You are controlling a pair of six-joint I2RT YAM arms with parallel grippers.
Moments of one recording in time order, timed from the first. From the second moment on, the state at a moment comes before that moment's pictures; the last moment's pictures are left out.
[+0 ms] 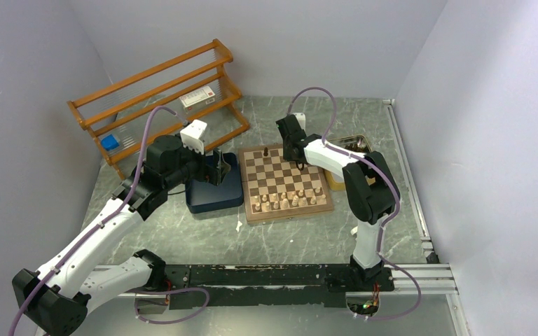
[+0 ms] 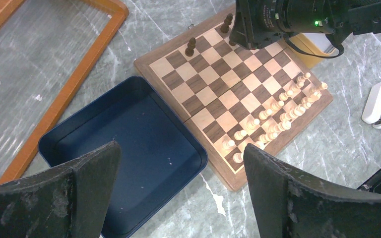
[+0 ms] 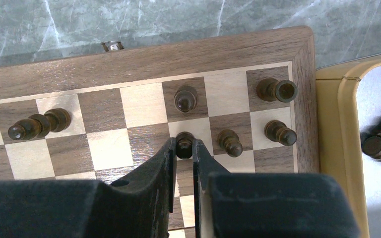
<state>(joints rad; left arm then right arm) -0.55 0.95 0.90 -0.35 0.05 -0.17 0.53 1.93 1.31 -0.30 0.36 0.37</state>
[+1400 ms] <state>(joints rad) -0.55 0.95 0.90 -0.35 0.05 -0.17 0.52 1.91 1.35 -0.38 0.35 0.36</state>
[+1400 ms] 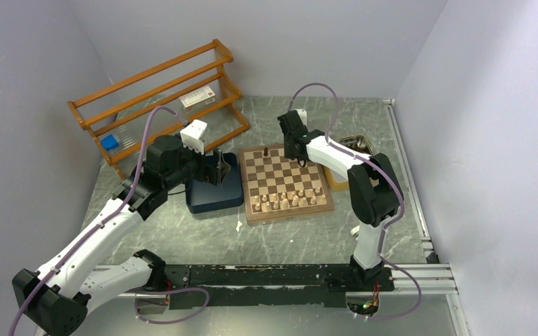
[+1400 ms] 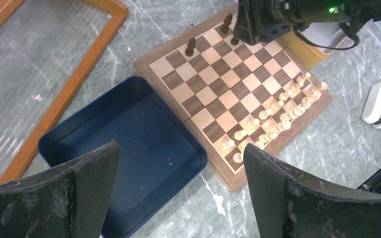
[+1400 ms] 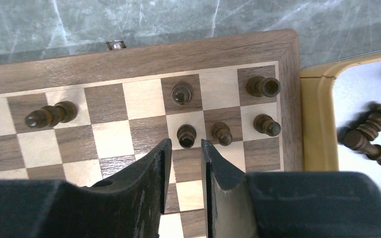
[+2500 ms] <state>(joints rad) -0.55 0.95 0.90 -0.35 0.05 -0.17 0.08 1.76 1.19 -0.16 0.34 0.30</state>
